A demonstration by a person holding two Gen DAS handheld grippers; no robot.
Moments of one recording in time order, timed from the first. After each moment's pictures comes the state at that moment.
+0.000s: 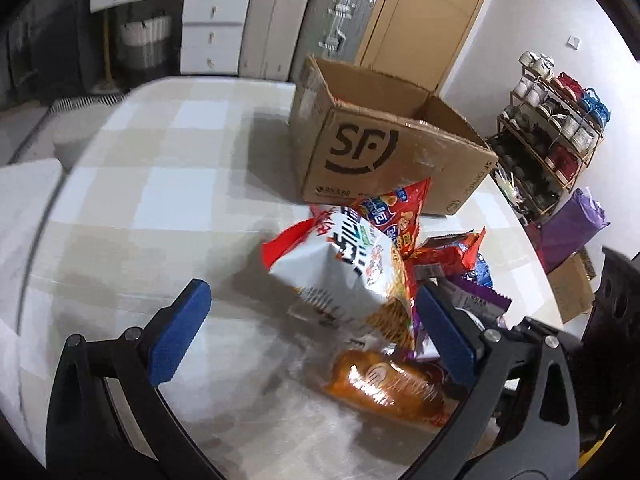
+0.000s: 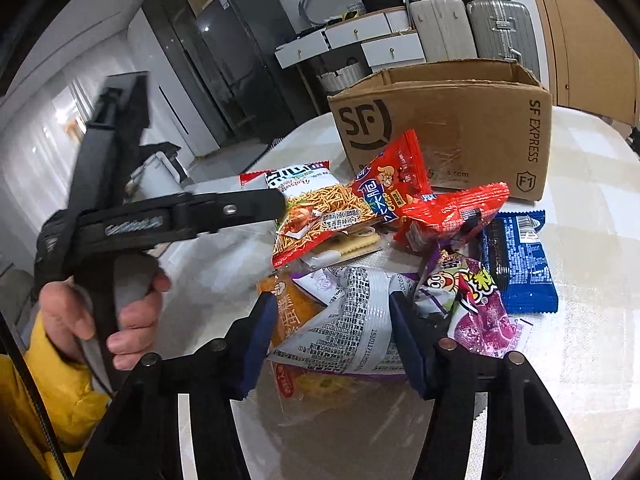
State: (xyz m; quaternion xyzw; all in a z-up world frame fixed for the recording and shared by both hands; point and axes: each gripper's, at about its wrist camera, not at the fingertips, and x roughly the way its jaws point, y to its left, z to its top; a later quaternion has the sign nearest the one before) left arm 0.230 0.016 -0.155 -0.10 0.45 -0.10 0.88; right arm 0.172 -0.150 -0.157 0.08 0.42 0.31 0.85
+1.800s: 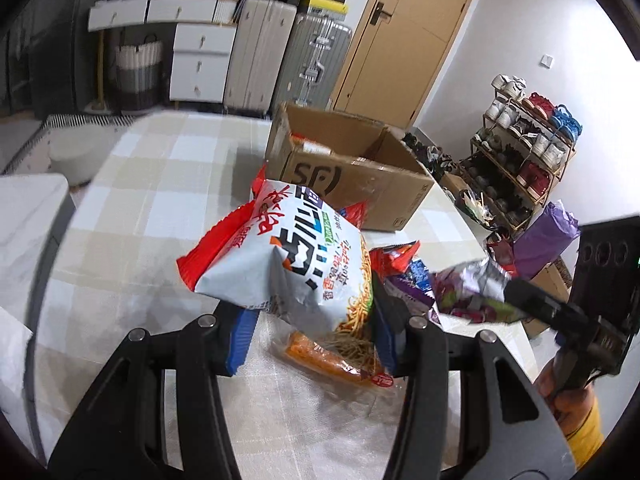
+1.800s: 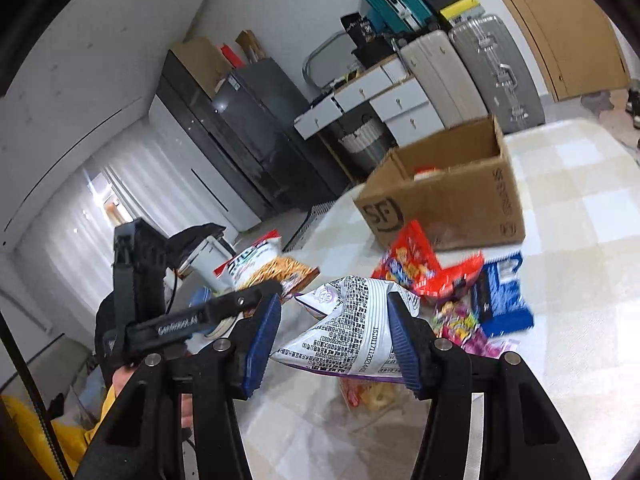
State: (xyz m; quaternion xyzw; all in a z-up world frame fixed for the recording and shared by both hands) left arm 0.147 0.025 -0.091 -0.11 0.38 -0.13 0.91; right arm 0.134 -0.216 -0.087 0.22 0.33 0.34 0.85
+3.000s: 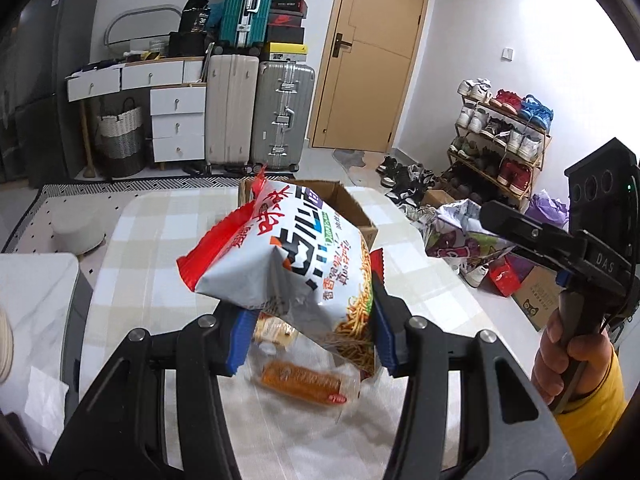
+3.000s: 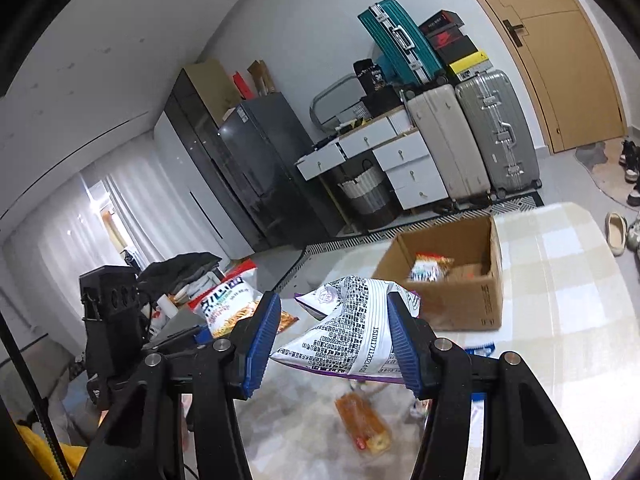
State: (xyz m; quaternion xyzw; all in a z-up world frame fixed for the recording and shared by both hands) left arm 0.056 -0.005 0.052 -0.05 0.31 -0.16 0.93; right arm 0.124 -0.245 0.020 0.20 0.27 0.32 0.89
